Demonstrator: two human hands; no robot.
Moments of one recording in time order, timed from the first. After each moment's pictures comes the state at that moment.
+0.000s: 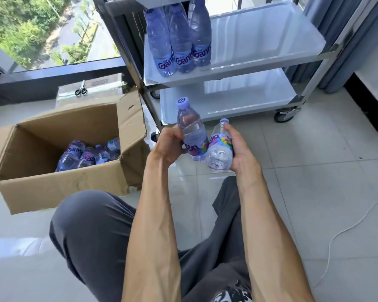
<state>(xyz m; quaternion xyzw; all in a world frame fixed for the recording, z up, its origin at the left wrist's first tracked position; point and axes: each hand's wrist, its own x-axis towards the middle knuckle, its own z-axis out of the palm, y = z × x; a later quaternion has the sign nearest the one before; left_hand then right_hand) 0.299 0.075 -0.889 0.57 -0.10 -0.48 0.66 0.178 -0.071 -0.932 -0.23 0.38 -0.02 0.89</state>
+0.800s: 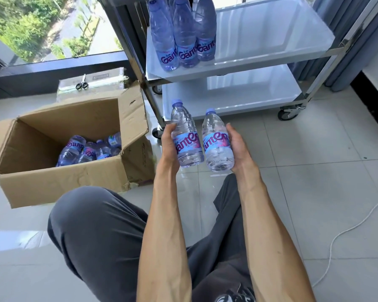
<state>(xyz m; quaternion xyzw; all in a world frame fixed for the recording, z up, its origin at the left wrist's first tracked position) 0.284 0.081 -0.917 0.56 0.01 -0.39 0.73 0.178 -0.052 -0.934 -0.31 0.30 -0.06 0.90</state>
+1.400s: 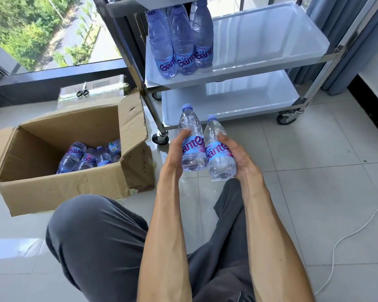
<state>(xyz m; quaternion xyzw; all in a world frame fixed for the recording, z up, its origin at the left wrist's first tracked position) 0.277 0.070 -0.915 0.59 -0.02 -0.42 0.69 0.166 -0.063 -0.947 -0.35 0.26 -0.06 0.90</state>
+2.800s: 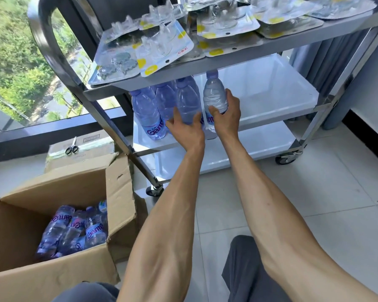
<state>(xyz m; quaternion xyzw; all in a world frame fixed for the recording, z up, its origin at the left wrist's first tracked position) 0.399 -0.153 -0.849 0.77 -0.11 0.04 0.63 0.364 -0.242 -0.860 -0.69 0.34 -0.42 0.48</state>
